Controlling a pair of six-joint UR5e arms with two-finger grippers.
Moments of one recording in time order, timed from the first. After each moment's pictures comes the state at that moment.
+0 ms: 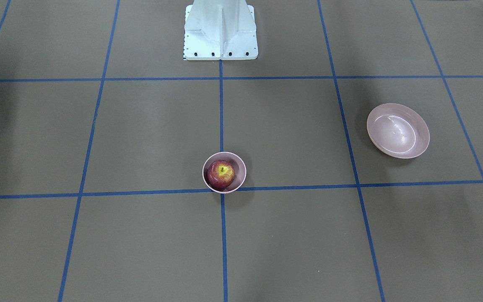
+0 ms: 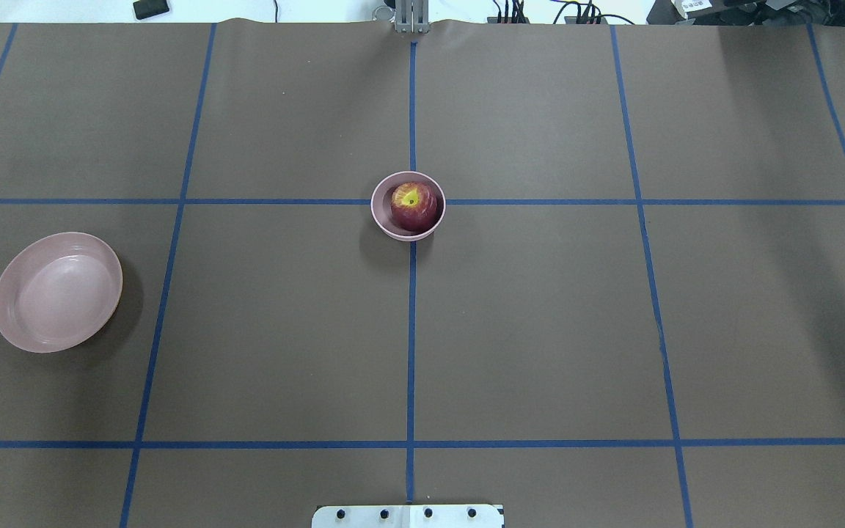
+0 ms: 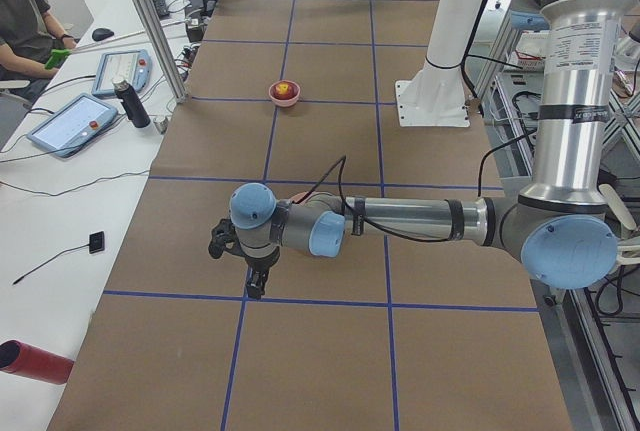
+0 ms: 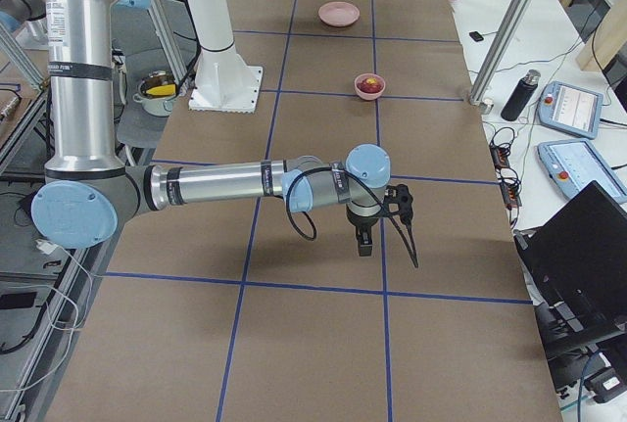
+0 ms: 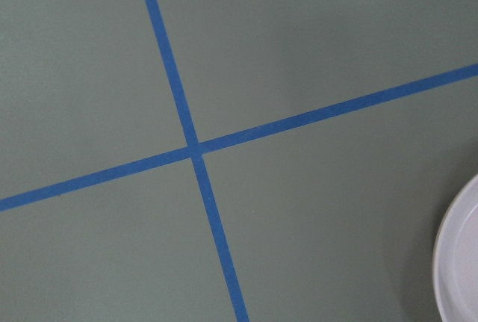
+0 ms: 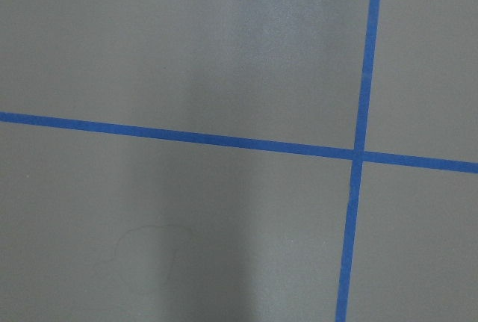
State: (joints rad) left arm -1.50 -1.59 -1.55 -1.74 -2.36 -0.01; right arm 1.46 -1.56 1.72 -1.57 2.39 0.08
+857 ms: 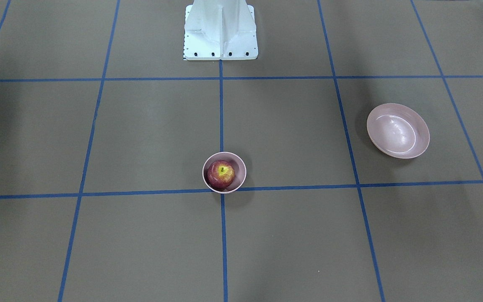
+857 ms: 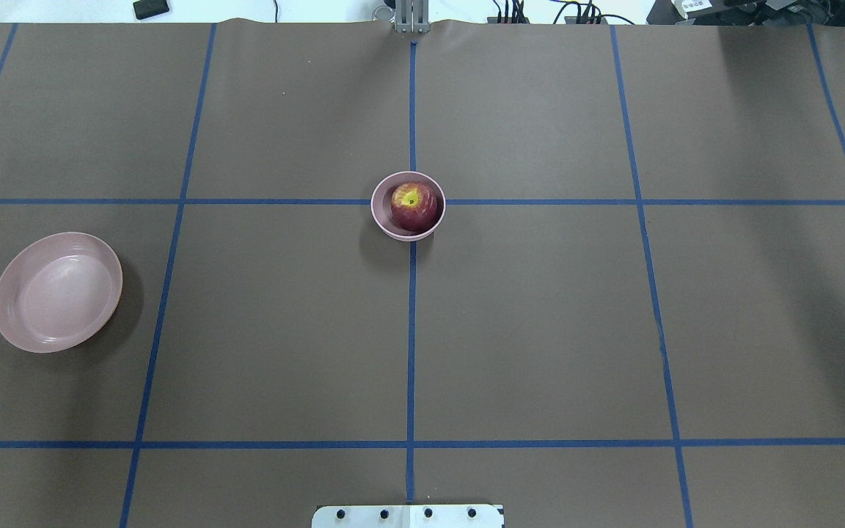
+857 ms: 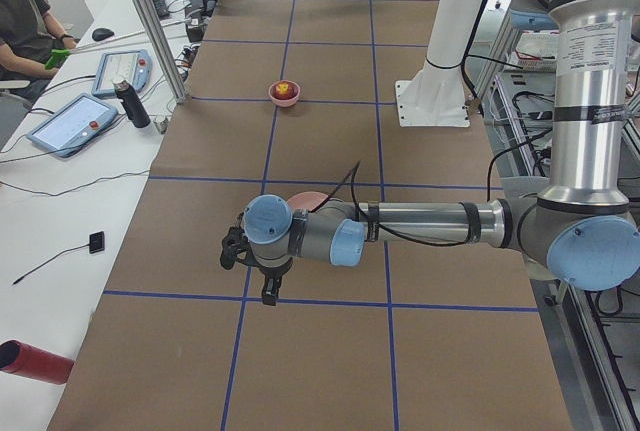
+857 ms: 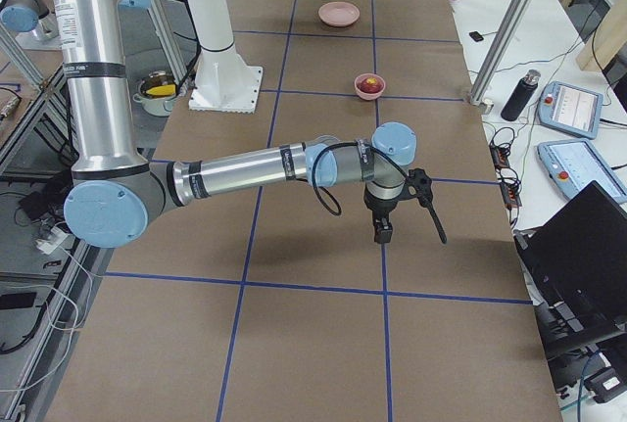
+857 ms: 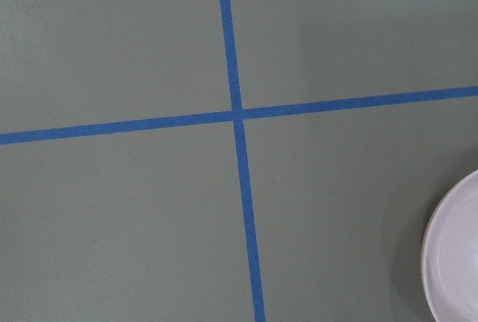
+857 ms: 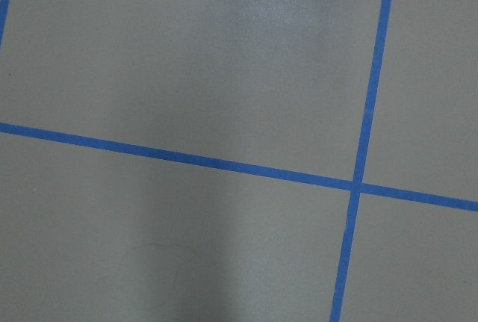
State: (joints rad) left arm -1.54 -1.53 -1.59 -1.74 -2.43 -0.02; right arm 1.45 -1.48 1.71 -1.62 2.35 0.04
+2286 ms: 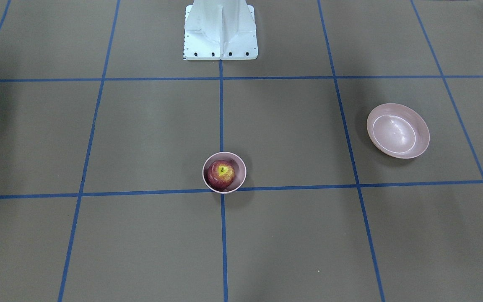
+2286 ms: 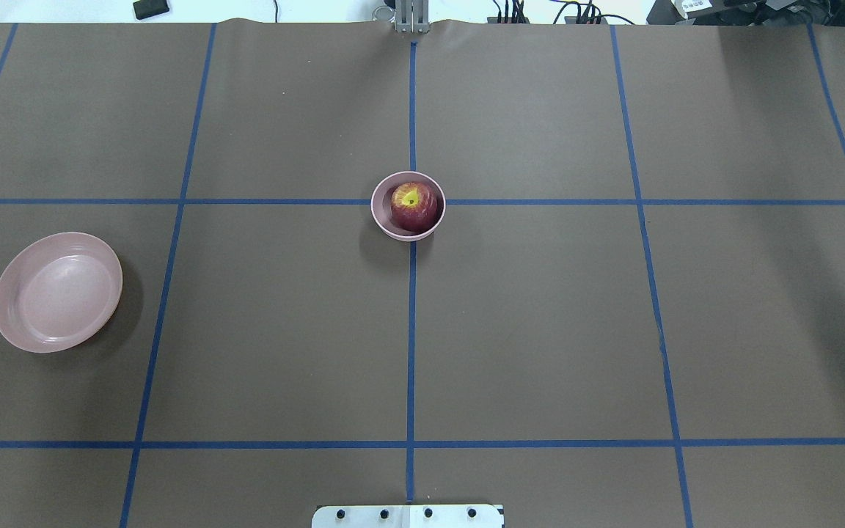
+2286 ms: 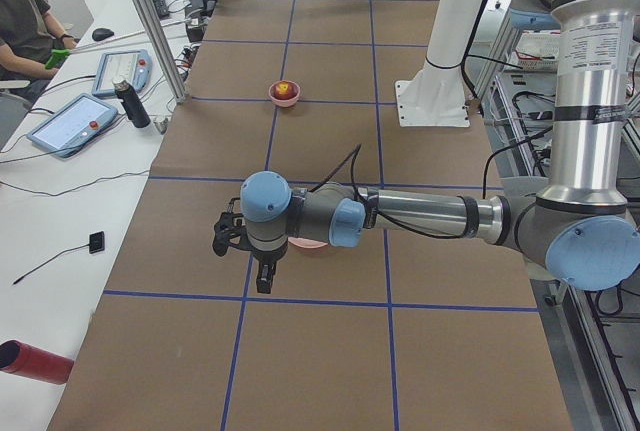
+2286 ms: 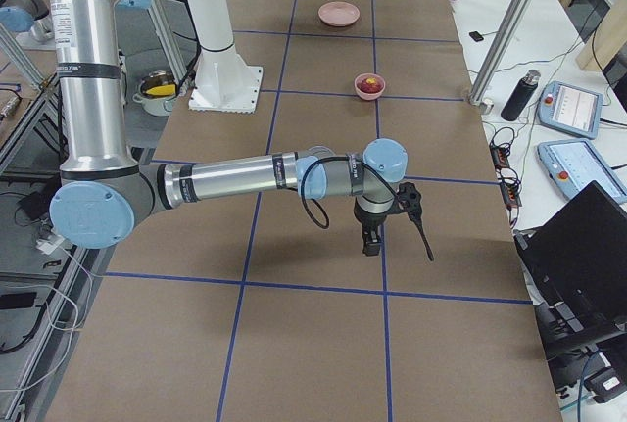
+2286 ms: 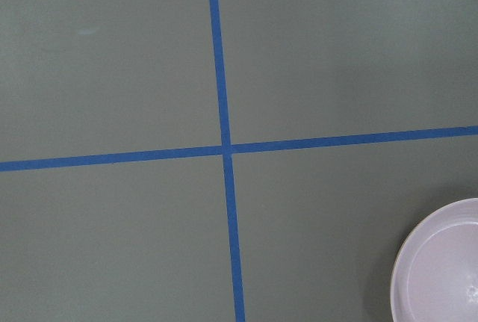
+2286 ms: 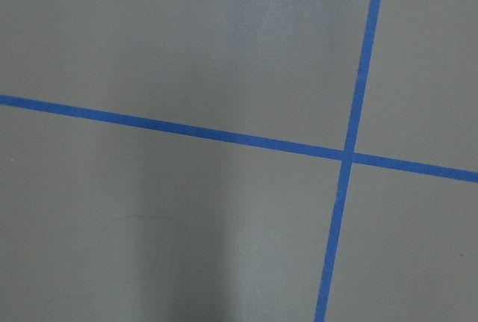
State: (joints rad) left arm -1.58 -1.54 -1.67 -1.67 -2.41 -0.06; right arm 1.45 -1.53 1.70 -1.62 2.36 0.00
